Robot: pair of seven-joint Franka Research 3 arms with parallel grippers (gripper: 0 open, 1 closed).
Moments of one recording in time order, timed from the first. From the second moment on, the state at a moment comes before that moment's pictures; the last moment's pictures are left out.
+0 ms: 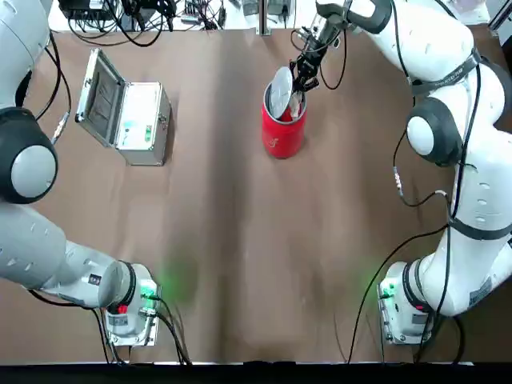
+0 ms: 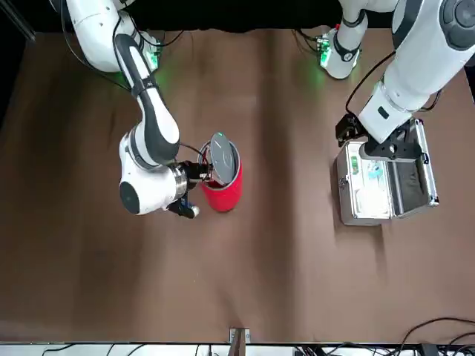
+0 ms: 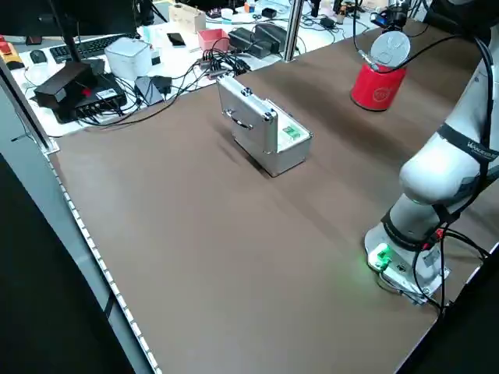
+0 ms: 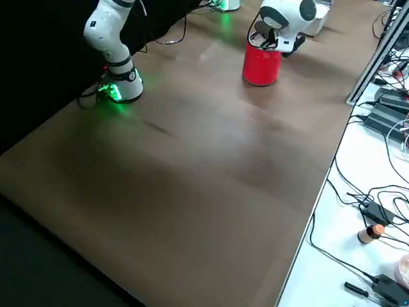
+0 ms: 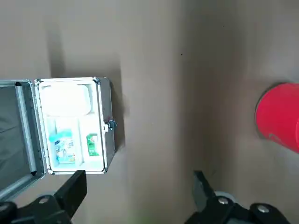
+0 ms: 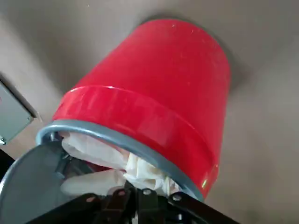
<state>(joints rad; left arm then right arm) -0.24 0.11 -0.09 -1.53 -0.01 1.61 -0.26 0.45 0.63 -0.05 -1.40 0.70 1.68 0.42</state>
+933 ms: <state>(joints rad) -0.24 0.11 -0.10 -1.53 -0.01 1.61 -0.26 0.40 0.60 -0.06 -1.31 0.75 1.54 0.42</state>
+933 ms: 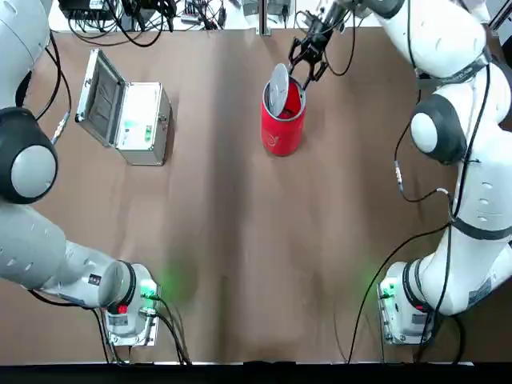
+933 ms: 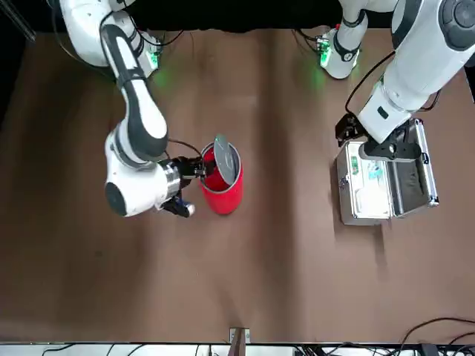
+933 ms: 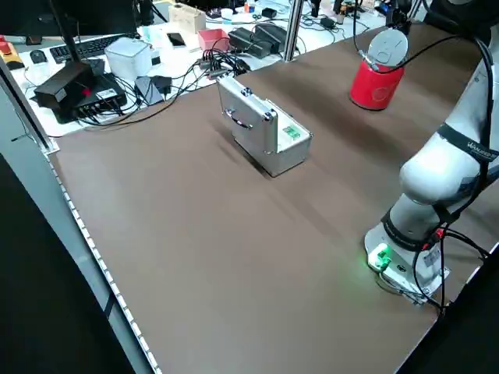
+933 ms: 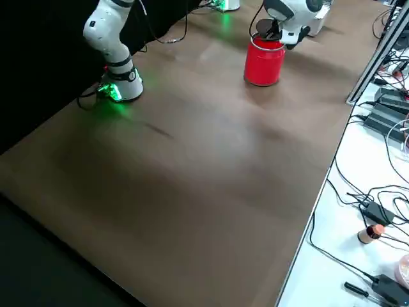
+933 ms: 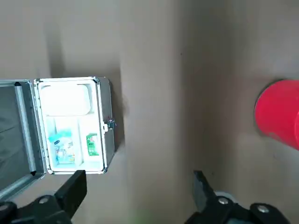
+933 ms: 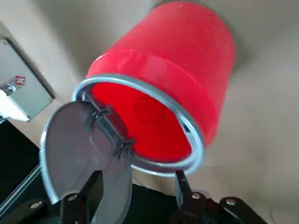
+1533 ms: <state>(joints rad) -0.32 0.14 -0.16 -1.53 -0.13 1.61 -0.38 0.14 0.46 -0.08 -1.24 0.62 1.33 0.41</state>
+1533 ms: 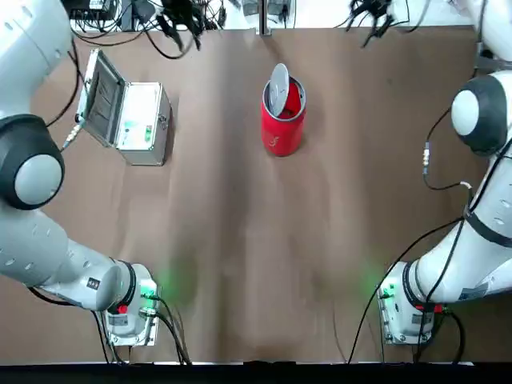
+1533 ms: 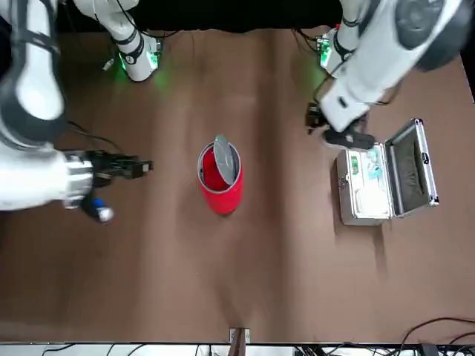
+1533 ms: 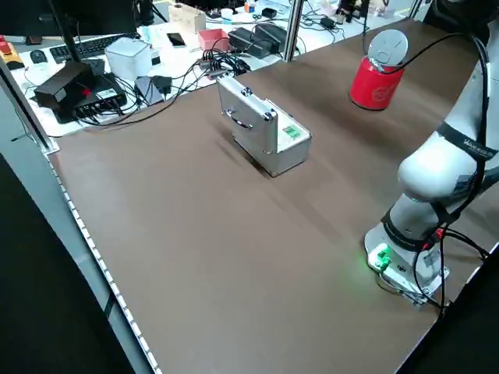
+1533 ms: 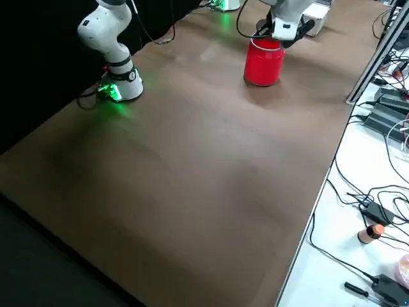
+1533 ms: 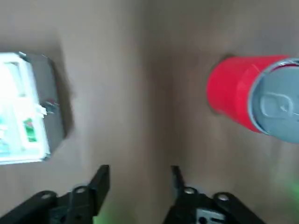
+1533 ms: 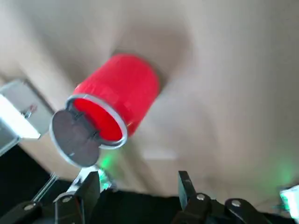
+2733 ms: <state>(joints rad) -0.67 0.54 -0.20 -1.38 -0.14 2.24 -1.01 0.03 0.20 -0.06 -1.29 0.08 1.56 0.12</state>
